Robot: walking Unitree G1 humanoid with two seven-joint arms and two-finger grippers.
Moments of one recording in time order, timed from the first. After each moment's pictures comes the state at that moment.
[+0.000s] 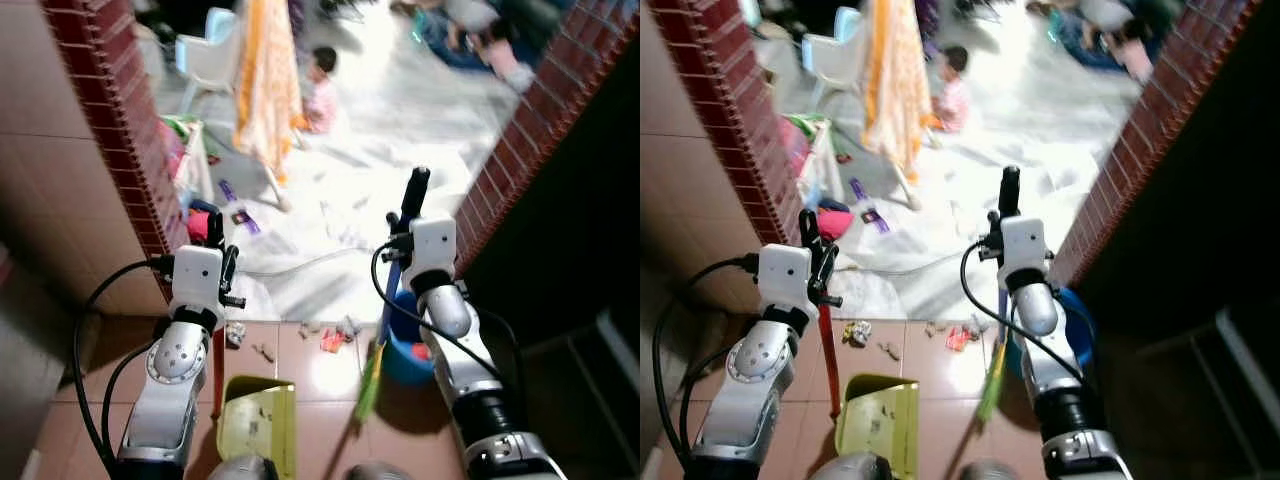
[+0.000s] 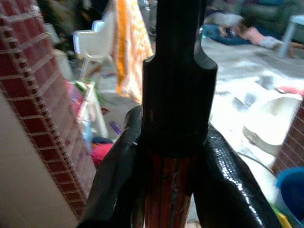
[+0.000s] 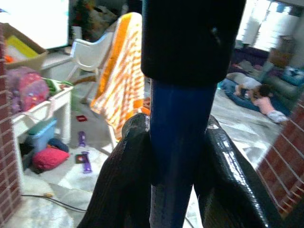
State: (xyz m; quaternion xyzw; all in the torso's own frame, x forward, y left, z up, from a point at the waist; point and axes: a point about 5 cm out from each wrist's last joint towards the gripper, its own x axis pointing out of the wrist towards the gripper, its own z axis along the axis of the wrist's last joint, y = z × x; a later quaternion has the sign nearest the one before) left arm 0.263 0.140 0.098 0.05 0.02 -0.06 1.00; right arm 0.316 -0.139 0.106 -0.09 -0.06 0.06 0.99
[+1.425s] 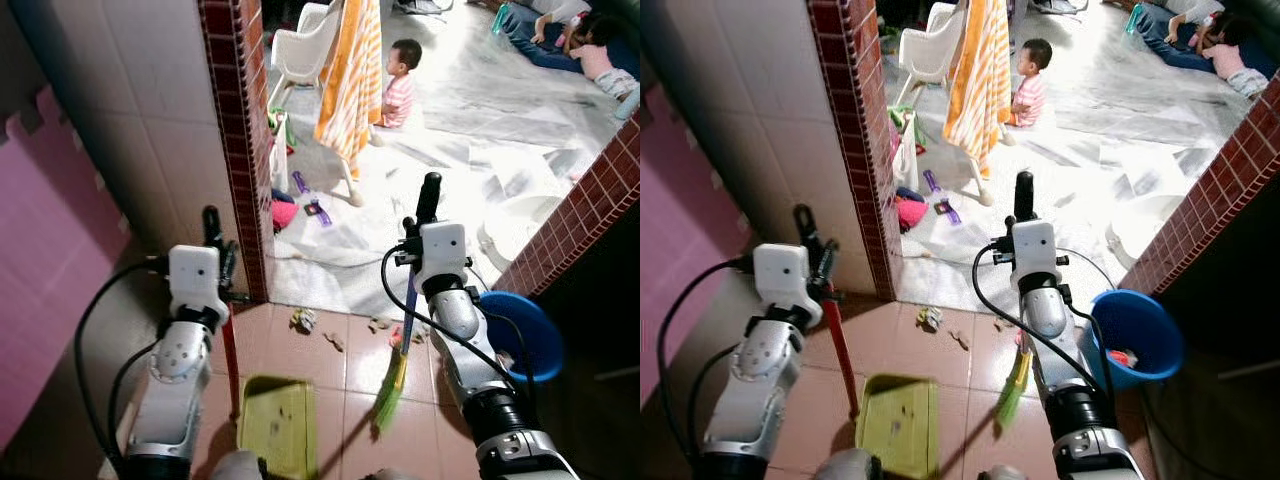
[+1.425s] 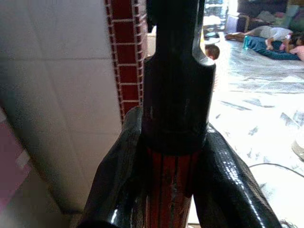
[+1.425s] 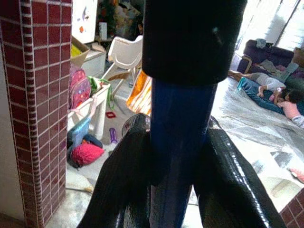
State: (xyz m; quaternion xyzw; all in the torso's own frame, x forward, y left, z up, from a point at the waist) left arm 0.267 0.146 0.099 0.03 -0.01 -0.04 1.00; right arm 0.317 -0.146 0.096 -0.10 -0.04 0.02 0.99
